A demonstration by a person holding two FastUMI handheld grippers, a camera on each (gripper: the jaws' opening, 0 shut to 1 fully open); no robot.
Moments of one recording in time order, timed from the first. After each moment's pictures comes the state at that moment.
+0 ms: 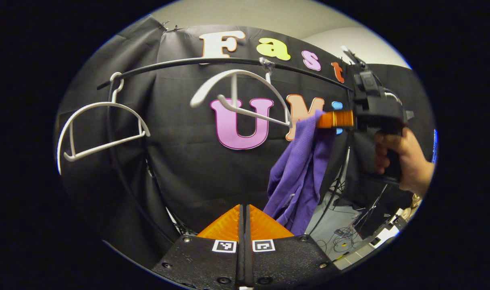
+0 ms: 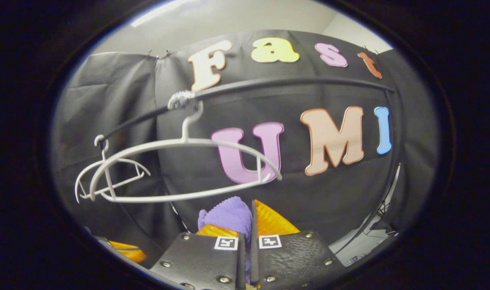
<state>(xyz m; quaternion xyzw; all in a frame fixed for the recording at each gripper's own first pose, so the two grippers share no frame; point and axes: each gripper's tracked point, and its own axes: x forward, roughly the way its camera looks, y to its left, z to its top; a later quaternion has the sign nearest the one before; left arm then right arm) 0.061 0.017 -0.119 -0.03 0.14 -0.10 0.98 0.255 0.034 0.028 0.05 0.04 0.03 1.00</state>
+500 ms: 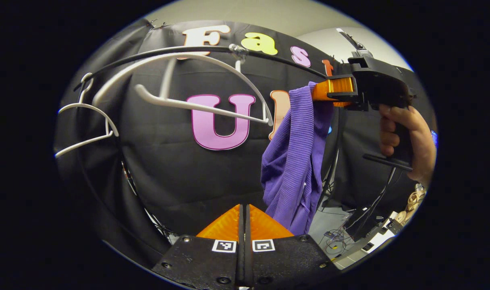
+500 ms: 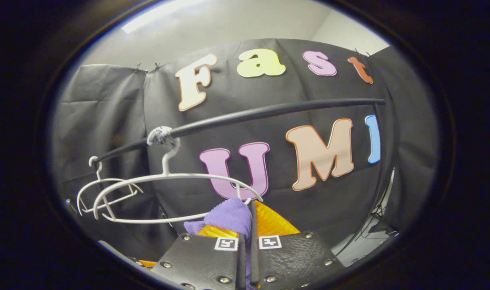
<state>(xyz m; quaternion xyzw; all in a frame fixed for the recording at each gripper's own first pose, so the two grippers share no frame) 0.114 -0.050 -0.130 -0.04 0.14 -0.13 0.98 0.278 -0.007 0.028 0.06 0.03 0.00 1.00</state>
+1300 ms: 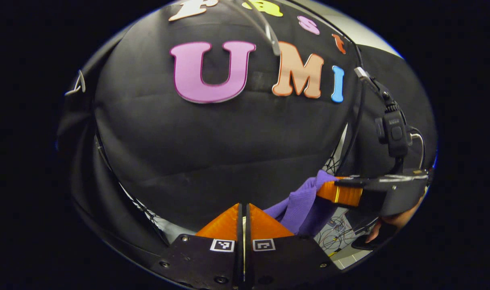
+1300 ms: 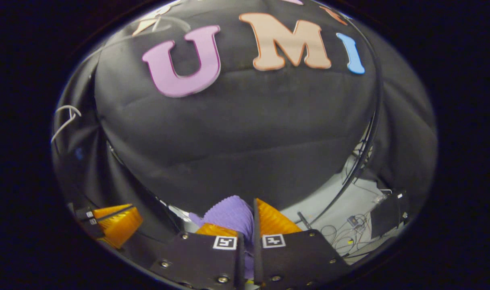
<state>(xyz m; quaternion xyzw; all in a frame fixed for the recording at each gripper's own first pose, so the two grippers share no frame) 0.178 -0.099 -0.314 -0.04 0.27 -0.14 0.95 0.285 -0.064 -0.348 0.07 0.31 -0.09 0.94</state>
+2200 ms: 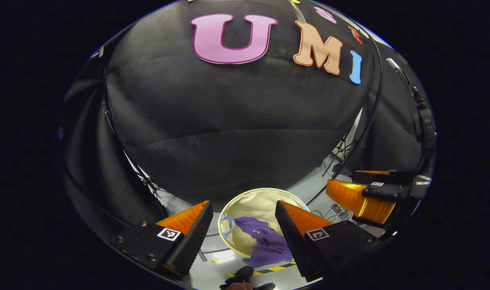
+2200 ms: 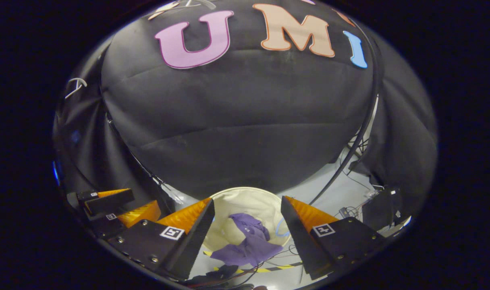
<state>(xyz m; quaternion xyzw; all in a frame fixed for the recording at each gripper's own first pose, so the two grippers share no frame) 0.136 -0.063 -0.359 -0.06 0.34 -0.10 0.94 0.230 -0.041 -0.347 0.04 0.33 -0.09 0.94</state>
